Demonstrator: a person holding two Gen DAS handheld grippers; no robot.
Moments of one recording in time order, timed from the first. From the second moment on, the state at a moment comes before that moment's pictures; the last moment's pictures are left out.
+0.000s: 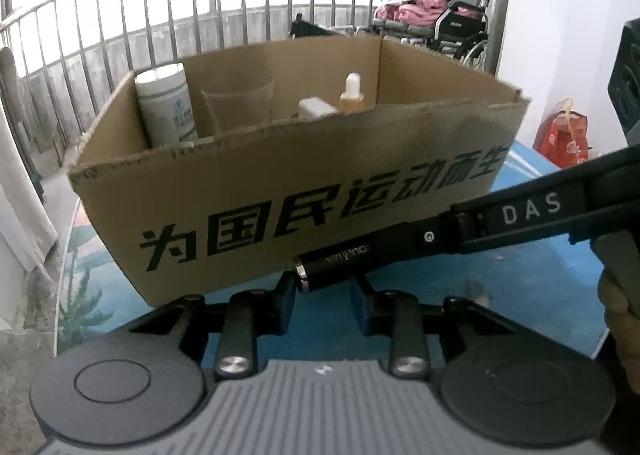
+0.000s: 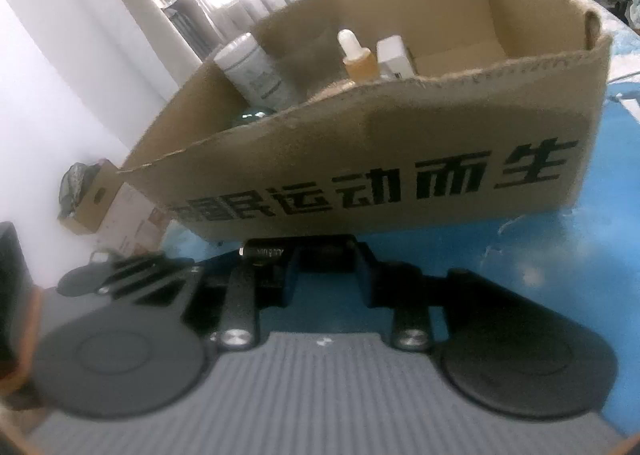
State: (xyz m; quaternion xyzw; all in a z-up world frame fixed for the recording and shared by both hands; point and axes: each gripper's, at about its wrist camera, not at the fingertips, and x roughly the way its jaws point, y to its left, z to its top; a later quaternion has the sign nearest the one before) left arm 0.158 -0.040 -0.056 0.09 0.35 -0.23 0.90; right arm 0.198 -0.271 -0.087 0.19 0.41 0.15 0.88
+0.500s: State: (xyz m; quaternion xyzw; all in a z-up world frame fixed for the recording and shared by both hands) left arm 0.162 -0.071 0.052 0.10 0.24 -0.25 0.93; right arm 0.169 -0.294 0.033 0.14 0.29 0.15 0.93
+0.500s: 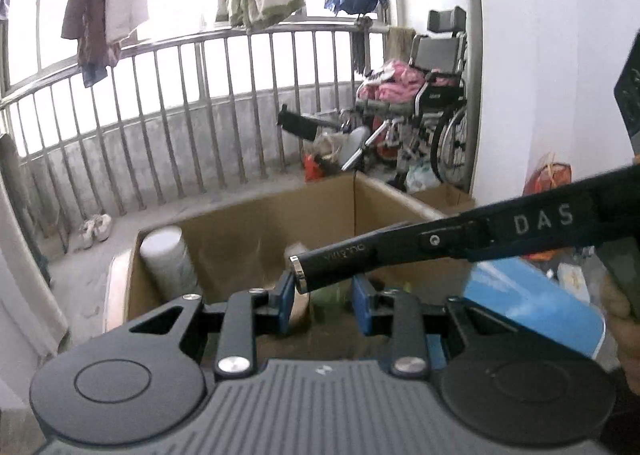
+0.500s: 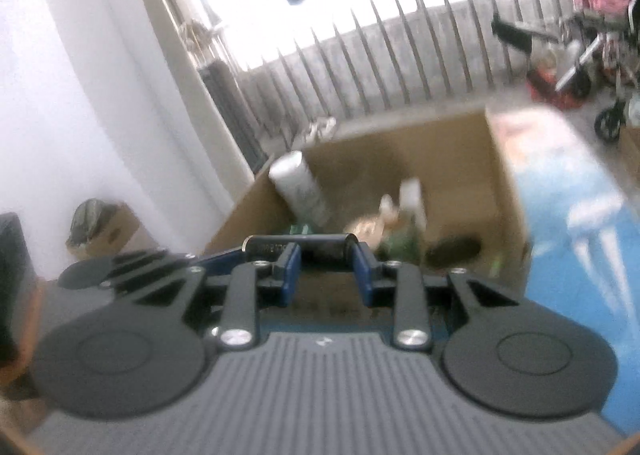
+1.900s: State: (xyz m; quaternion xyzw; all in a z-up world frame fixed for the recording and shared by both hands) left arm 0.160 -0.030 0.106 -0.01 0.25 -0.24 0.94; right arm 0.098 -0.408 0.118 0.16 0.17 0.06 0.97
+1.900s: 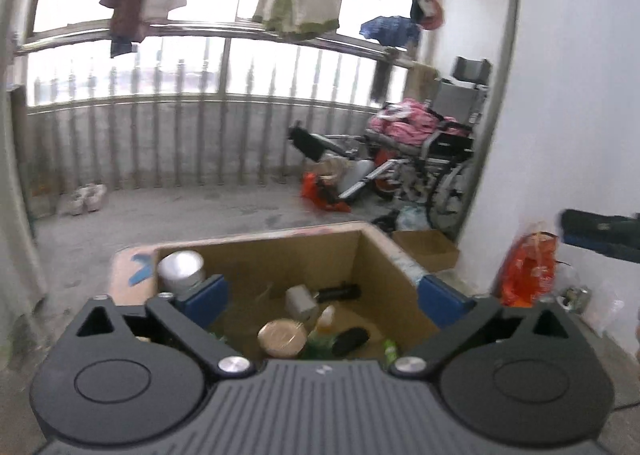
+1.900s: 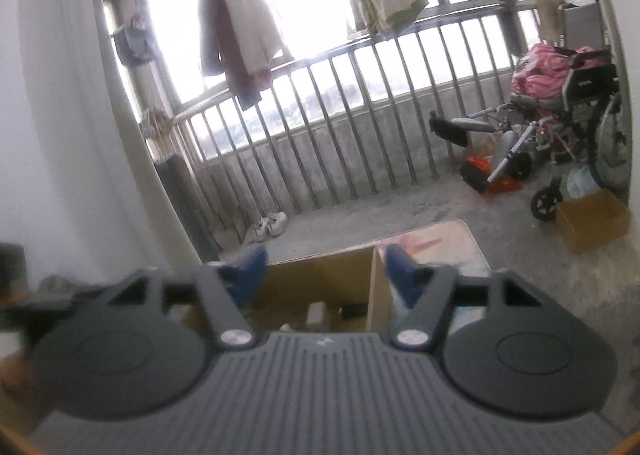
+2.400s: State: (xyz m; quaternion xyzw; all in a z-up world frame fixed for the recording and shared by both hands) left arm 0.114 0.017 0.075 0.01 0.30 -0.05 0.95; right arm 0.029 -0.339 0.079 0.12 0.21 -0.03 0.97
